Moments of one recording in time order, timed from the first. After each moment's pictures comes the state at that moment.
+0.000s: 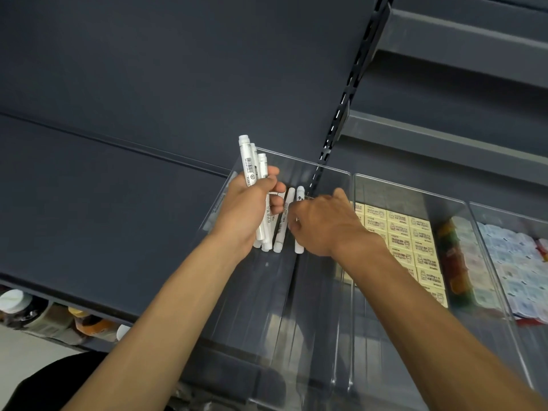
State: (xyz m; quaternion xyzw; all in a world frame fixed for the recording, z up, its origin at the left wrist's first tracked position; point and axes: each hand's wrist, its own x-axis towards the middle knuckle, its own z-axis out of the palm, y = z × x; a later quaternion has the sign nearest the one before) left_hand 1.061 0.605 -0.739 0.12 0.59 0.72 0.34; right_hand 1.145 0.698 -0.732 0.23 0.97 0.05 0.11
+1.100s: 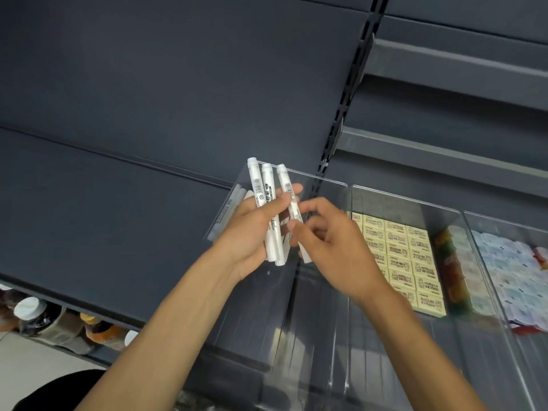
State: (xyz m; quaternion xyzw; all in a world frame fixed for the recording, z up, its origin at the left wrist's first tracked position) left_hand 1.075 0.590 -0.732 0.16 0.48 0.72 0.46; right_hand 1.191 0.673 -0.730 0.22 0.83 -0.48 -0.20
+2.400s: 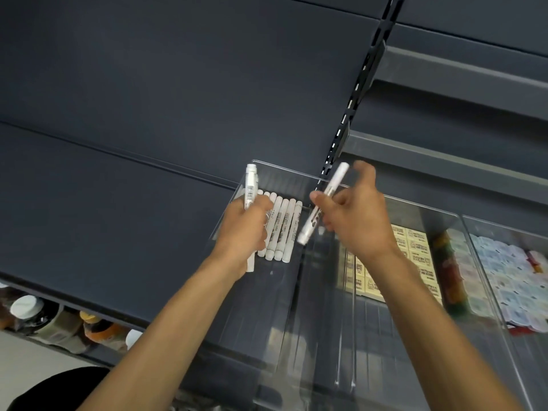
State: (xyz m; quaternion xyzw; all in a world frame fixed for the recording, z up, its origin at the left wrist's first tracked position) left_hand 1.062 0.584 -0.743 0.12 0.66 0.66 0.33; right_hand 1.169 0.698 -0.706 0.39 0.80 -0.39 -0.24
